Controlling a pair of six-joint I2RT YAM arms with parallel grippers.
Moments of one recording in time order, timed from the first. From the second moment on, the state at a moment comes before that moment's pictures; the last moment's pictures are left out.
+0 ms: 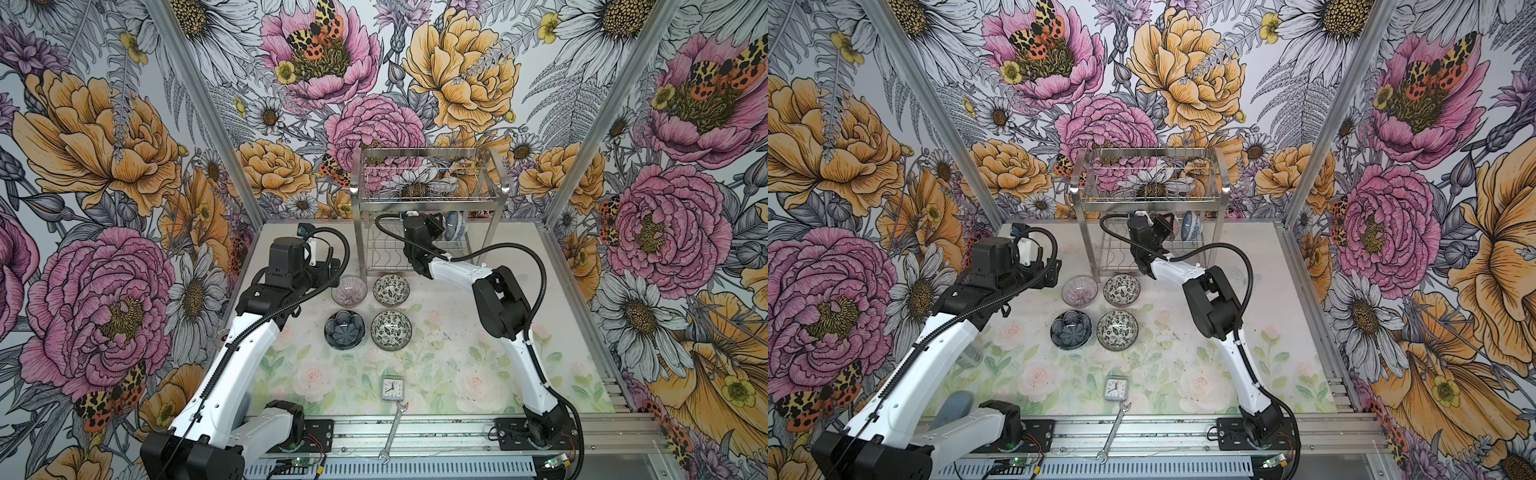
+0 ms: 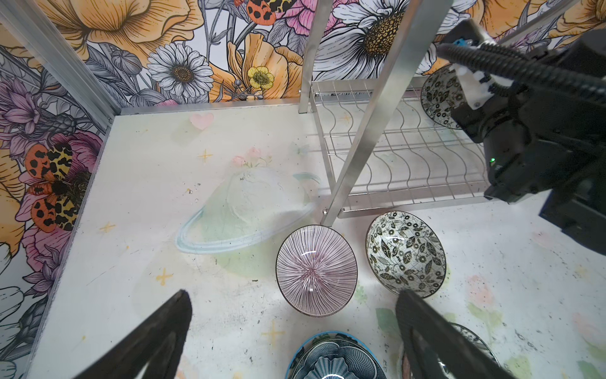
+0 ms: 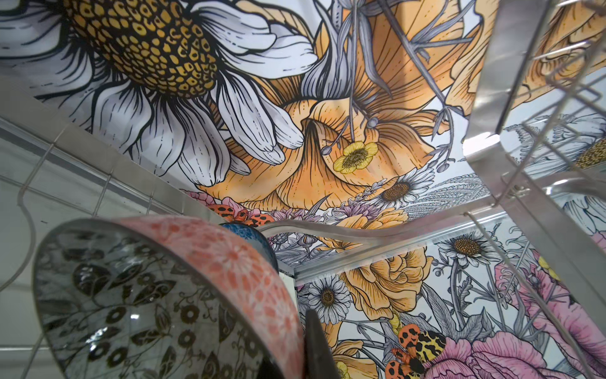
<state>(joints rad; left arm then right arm) -0.21 1.09 1.10 -0.59 -0.04 -0.09 0.56 2.41 1.90 0.36 1.09 -0.97</state>
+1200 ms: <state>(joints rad) -0.21 1.09 1.10 -0.59 -0.03 -0.09 0.49 2.74 2.37 0.17 1.10 -1.00</state>
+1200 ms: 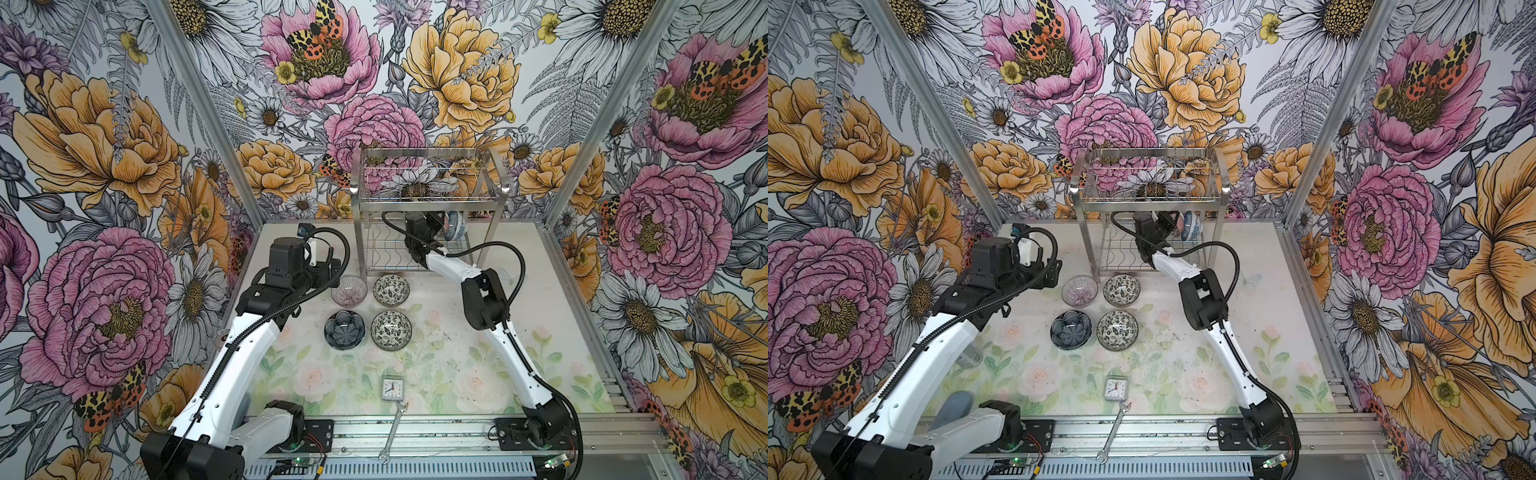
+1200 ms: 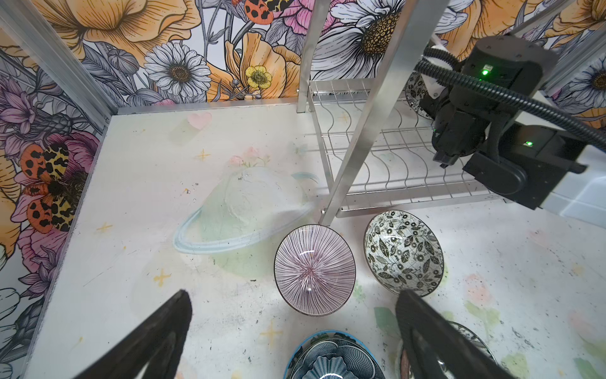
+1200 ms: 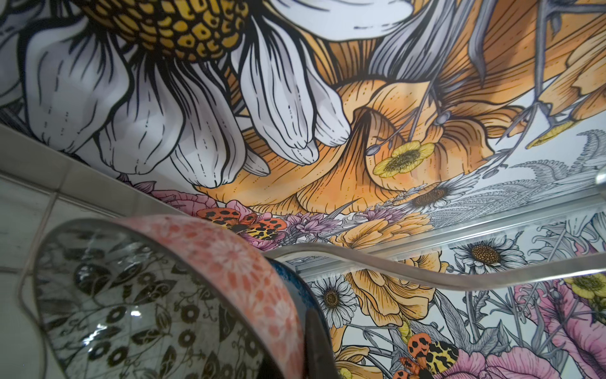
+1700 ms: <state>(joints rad) -0.21 1.09 1.10 -0.59 -0.03 -0.09 0.51 2.74 2.38 0.07 1.04 -0.89</state>
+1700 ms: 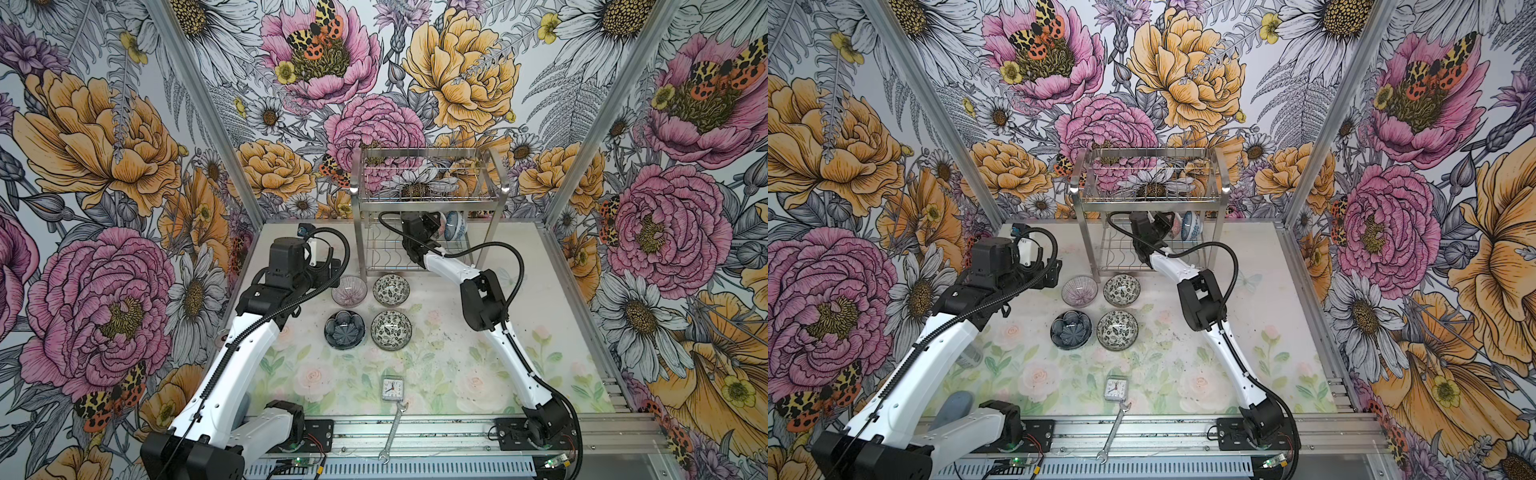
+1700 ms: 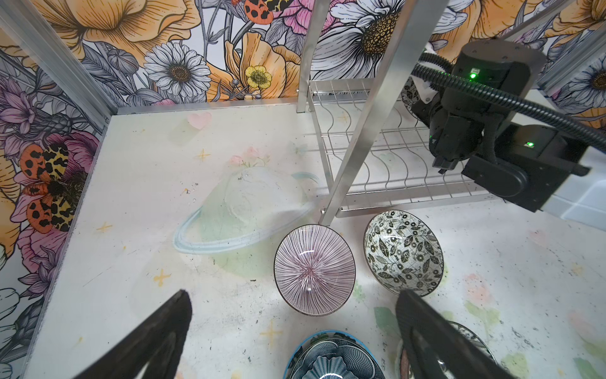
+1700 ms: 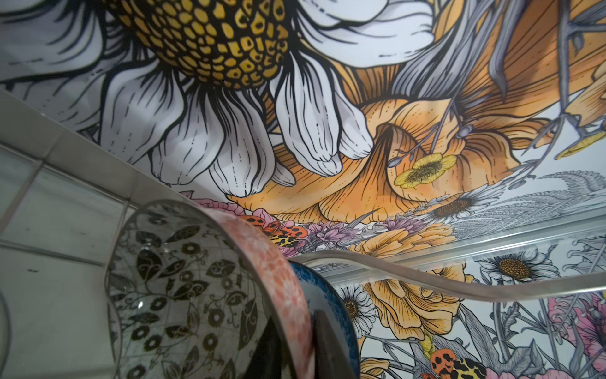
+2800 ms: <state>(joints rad) -0.21 1.09 1.10 -0.59 -0.02 -0.09 0.59 2.12 1.69 -0.05 0.84 -0.57</state>
